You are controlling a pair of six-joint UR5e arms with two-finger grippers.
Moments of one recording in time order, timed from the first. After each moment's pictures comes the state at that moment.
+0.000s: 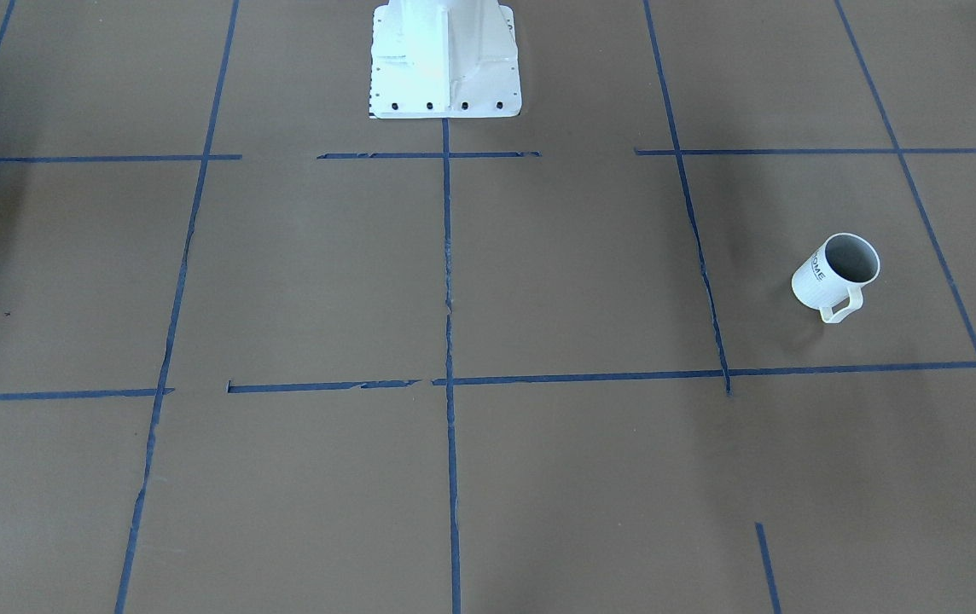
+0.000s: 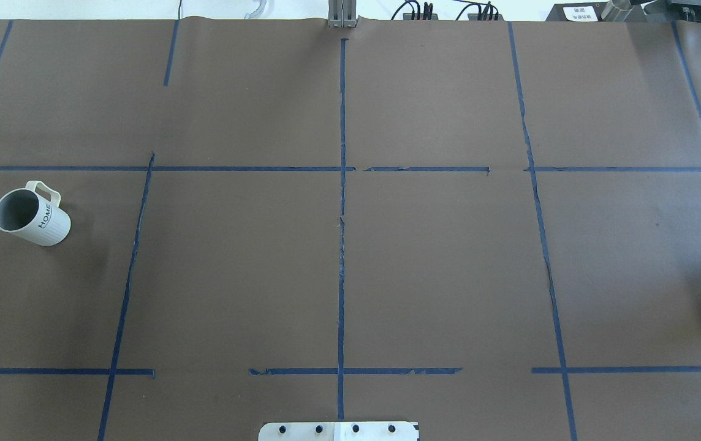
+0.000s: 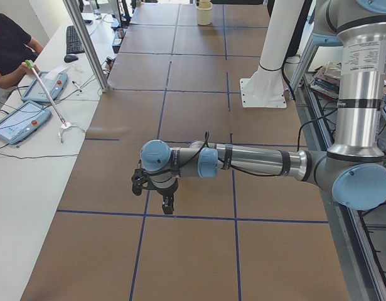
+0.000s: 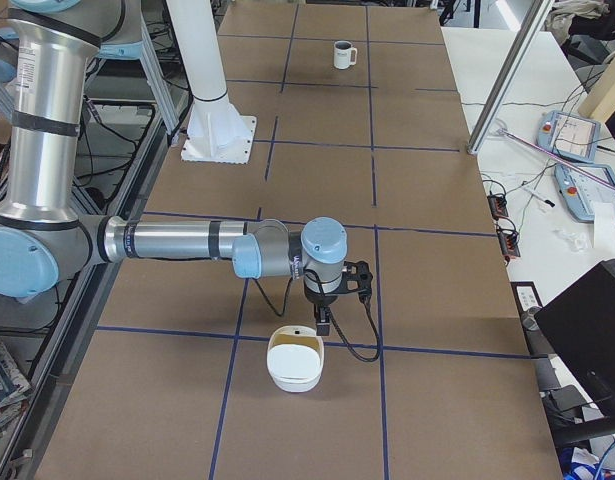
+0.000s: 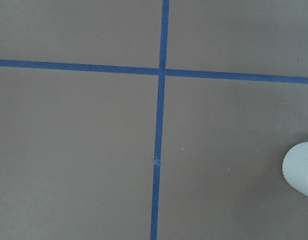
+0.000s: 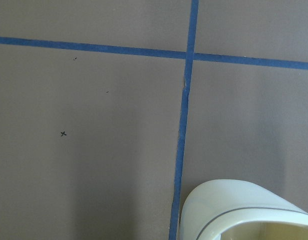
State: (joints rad) left arm -1.54 -1.54 -1.68 -1.47 -2.41 -0.05; right arm 1.49 -1.76 1.79 -1.50 2.33 0.04
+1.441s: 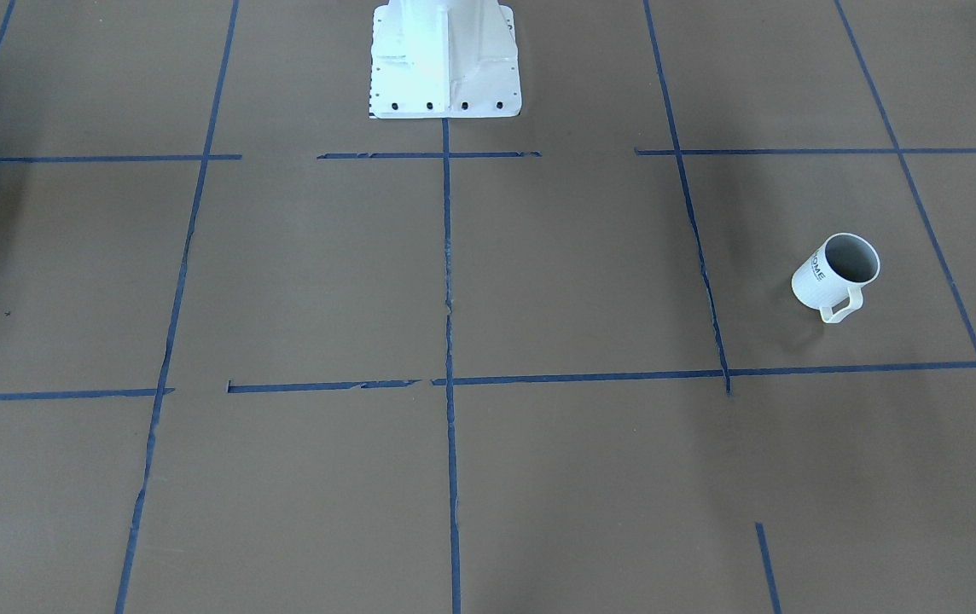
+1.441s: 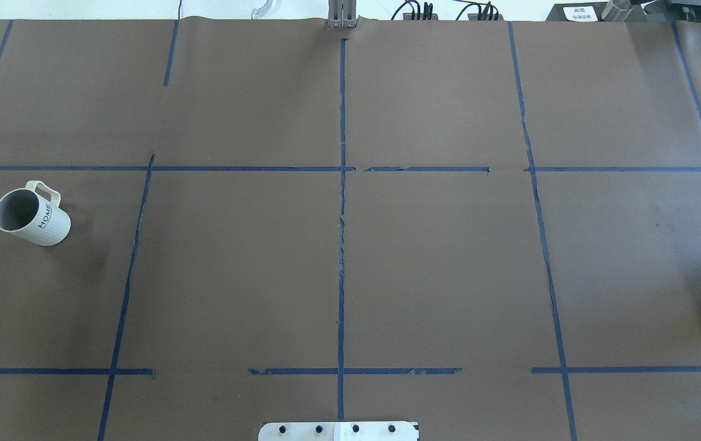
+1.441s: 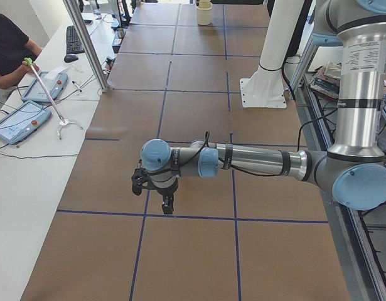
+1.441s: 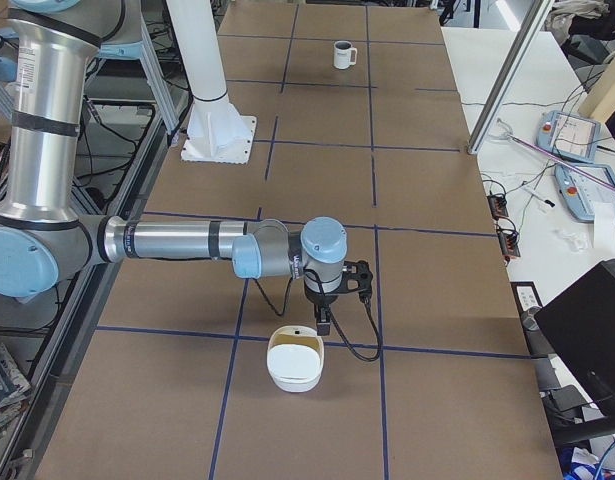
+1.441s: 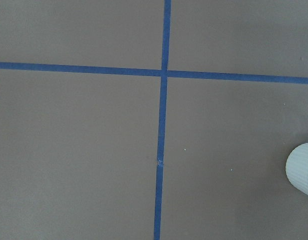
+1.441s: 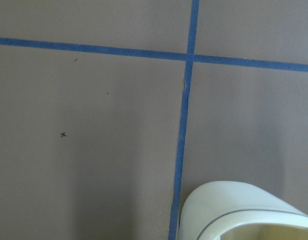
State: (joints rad) left arm -1.54 -1.54 -1.68 -1.48 -2.41 -0.05; right arm 1.49 -1.76 1.79 -1.49 2.33 0.04
